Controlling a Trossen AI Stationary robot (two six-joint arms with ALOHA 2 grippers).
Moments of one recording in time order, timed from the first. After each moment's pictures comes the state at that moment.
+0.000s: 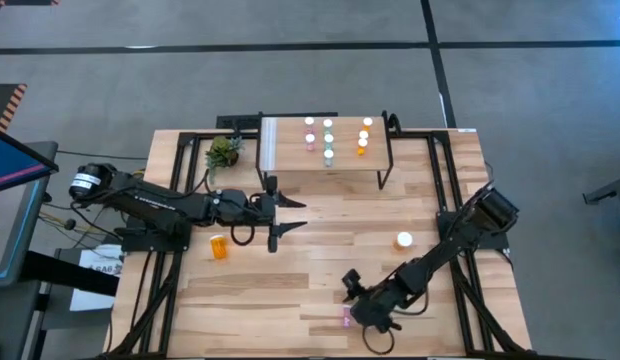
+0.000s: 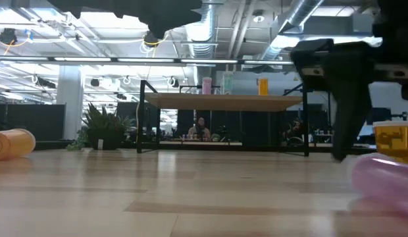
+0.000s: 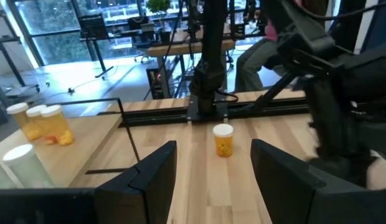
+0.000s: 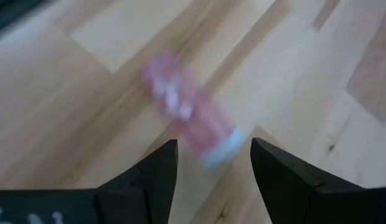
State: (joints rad) left arm -0.12 1.30 0.71 0.49 -0.18 0.08; right arm 0.66 1.83 0.96 -0.05 0.21 -0.13
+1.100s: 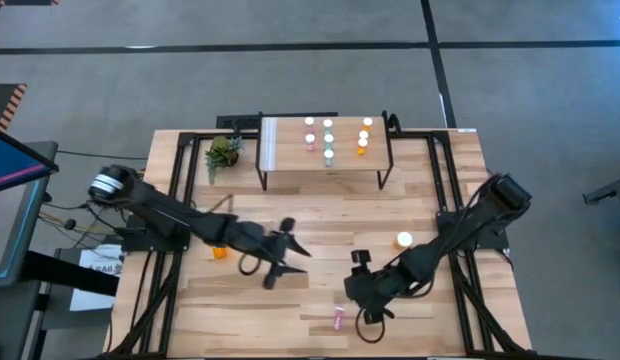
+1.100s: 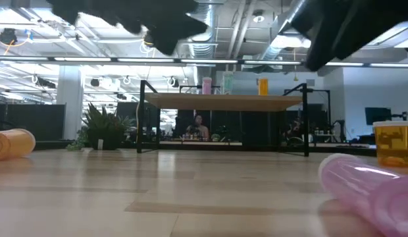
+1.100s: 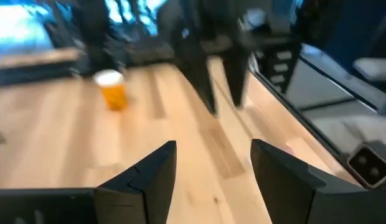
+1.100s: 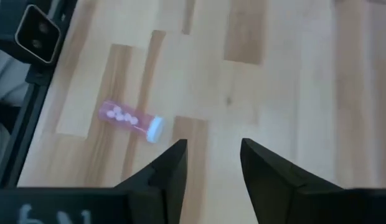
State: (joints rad) left arm -0.29 1.49 0.75 0.42 -0.01 0.00; right arm 0.60 1.67 1.14 -0.44 0.27 0.36
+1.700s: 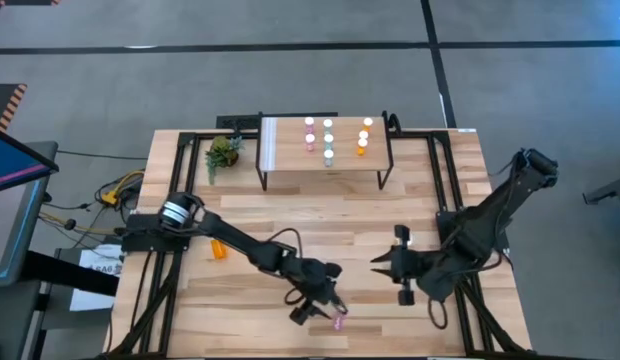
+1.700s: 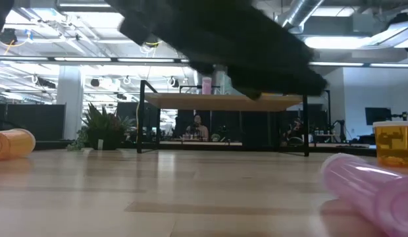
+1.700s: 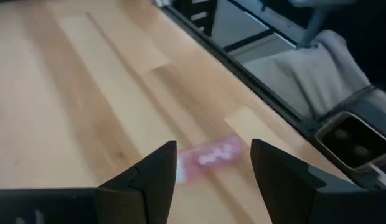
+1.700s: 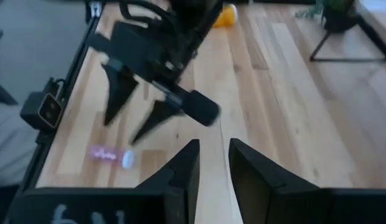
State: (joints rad) left arm -0.33 2.08 1.29 0.20 0.30 0.11; right arm 0.76 1.23 0.98 -0.52 0.66 0.48
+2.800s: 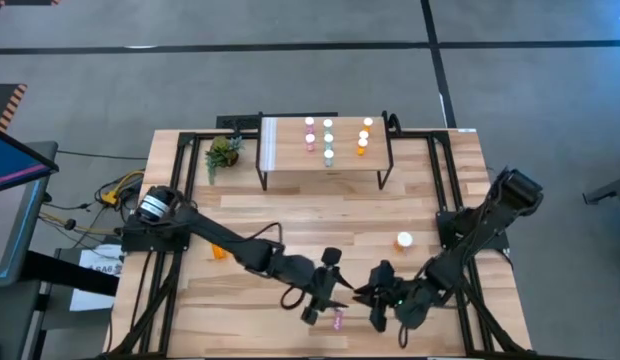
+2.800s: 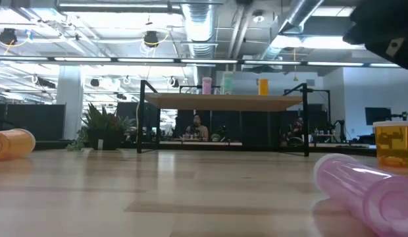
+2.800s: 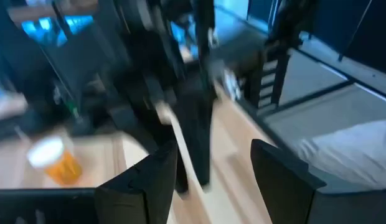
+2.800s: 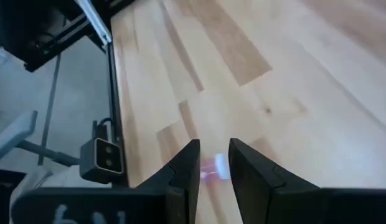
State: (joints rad) left arm -0.39 1.92 1.35 0.22 -0.05 0.10; right arm 0.79 1.56 0.87 -0.05 0.62 1.08
